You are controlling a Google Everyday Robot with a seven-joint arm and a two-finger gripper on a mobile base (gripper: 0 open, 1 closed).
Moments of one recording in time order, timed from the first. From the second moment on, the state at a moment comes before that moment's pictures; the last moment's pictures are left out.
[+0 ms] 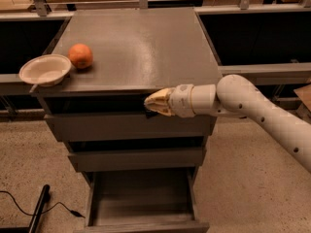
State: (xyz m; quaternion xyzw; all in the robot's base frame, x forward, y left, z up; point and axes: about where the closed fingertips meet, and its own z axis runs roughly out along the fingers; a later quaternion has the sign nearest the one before) arm 0.618 0.003 0.762 -0.81 0.20 -0.08 0.55
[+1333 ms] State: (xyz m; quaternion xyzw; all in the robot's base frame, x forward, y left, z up) arm 0.618 0.003 0.762 -0.81 0.20 -0.08 0.55
